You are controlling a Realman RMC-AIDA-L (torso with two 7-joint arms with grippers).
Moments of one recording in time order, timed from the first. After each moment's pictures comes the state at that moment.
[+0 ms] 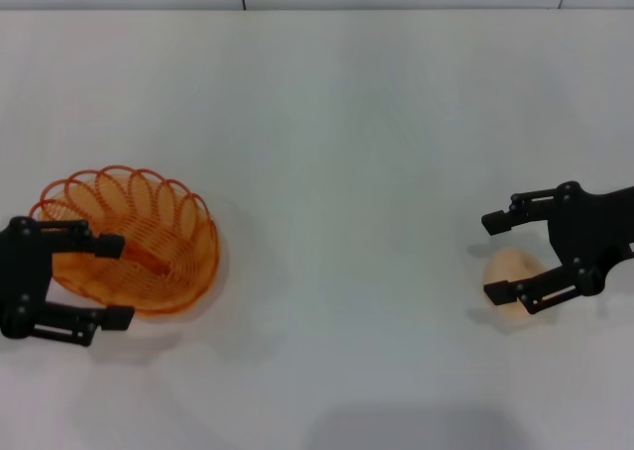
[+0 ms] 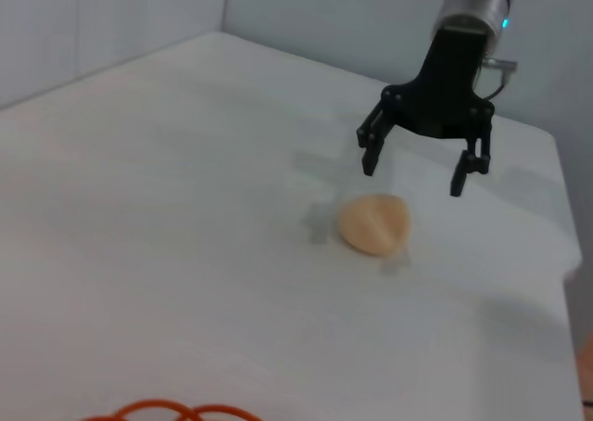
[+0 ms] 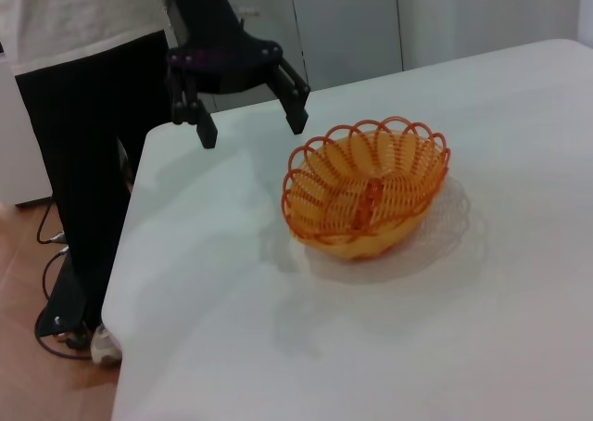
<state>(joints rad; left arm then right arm) -0.38 -1.92 0.70 0.91 2.13 1.94 -1.43 0.55 1.98 -1.00 -0.89 -2.04 -1.70 1.47</state>
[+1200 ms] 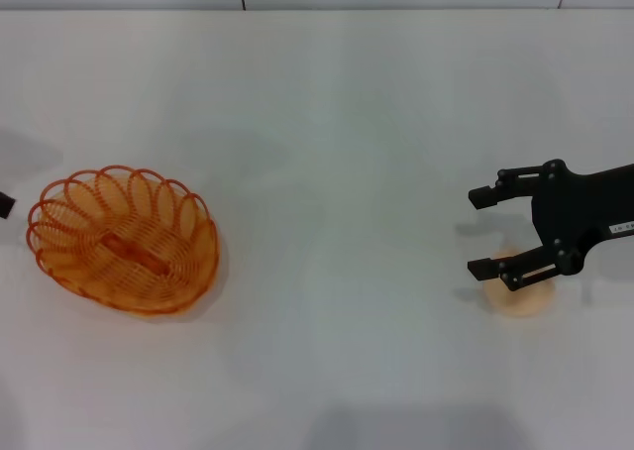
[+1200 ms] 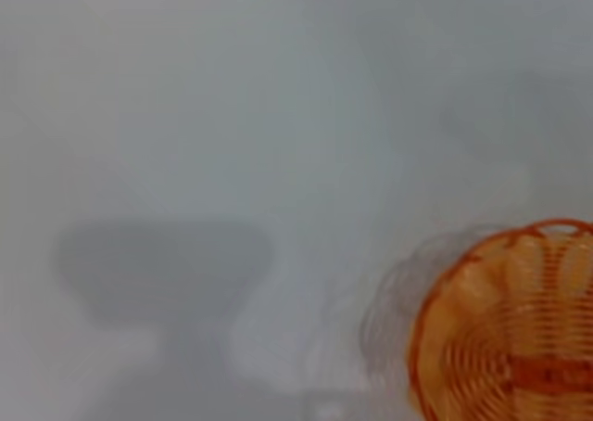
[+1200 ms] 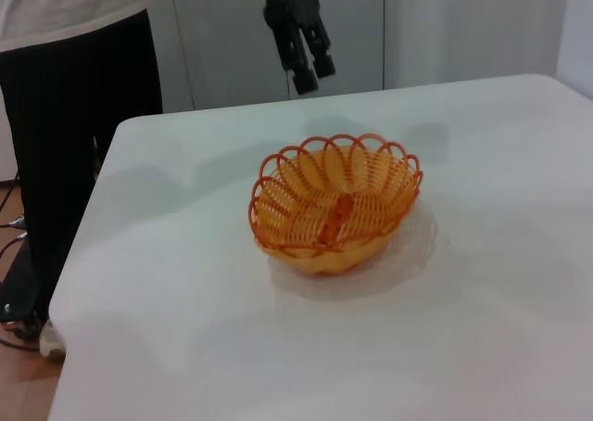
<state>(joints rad) -0.62 -1.91 0.76 1.28 2.76 1.85 -2.36 0.56 2.00 -1.00 -0.89 -2.03 -1.63 1.39</state>
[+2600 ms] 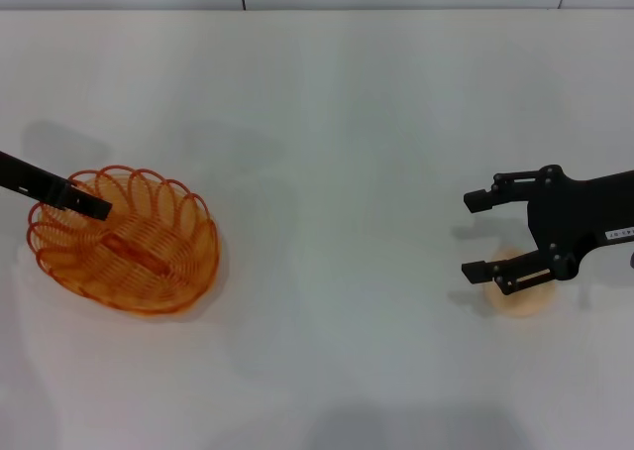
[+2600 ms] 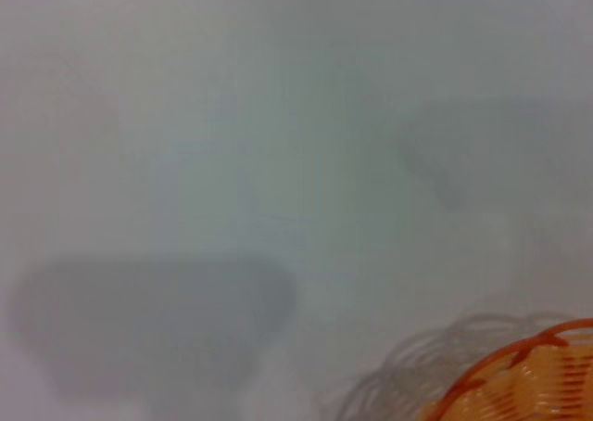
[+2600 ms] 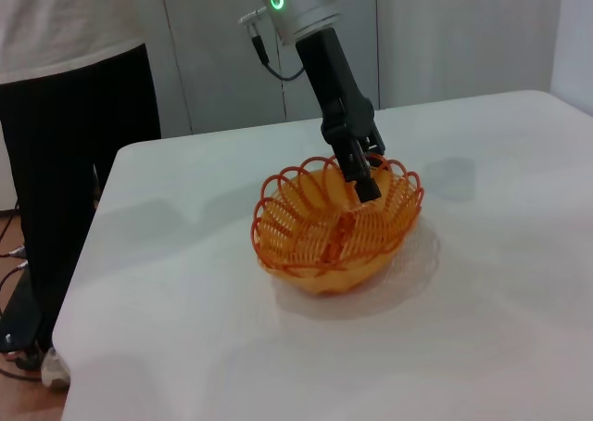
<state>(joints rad) -0.67 -1.99 0.80 0.93 2.75 1.45 -2.27 0.54 2.01 -1.00 -0.88 -2.00 -1.63 1.39</state>
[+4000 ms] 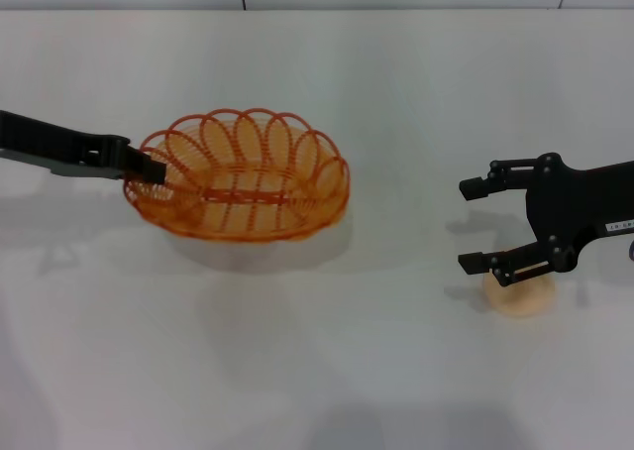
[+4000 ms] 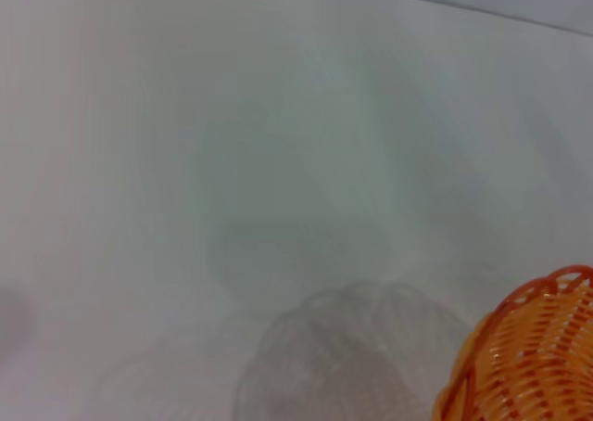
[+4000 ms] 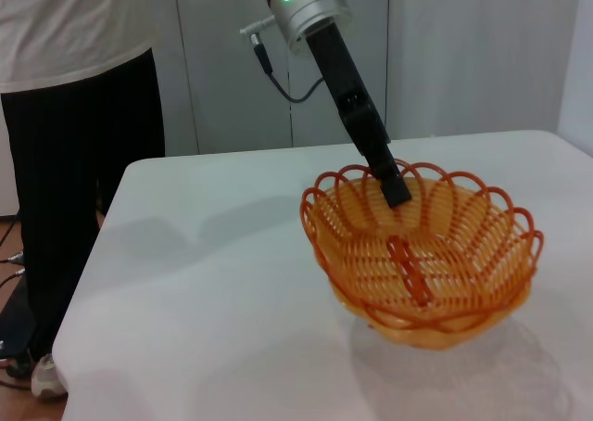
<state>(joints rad) -0.65 -2.00 0.72 0.96 2.46 1.62 -2.44 0.53 2.01 -1.00 -0.89 -1.96 -1.64 1.34</state>
